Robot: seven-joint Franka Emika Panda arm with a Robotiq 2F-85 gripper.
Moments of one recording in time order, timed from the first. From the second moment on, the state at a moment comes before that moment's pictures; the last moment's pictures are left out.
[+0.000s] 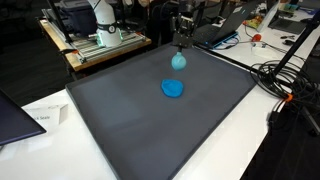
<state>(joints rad) 0.33 0.59 0.32 -1.78 2.06 4.22 -1.46</state>
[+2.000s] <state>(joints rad) 0.01 0.57 0.38 -1.52 2.44 4.21 -1.98</state>
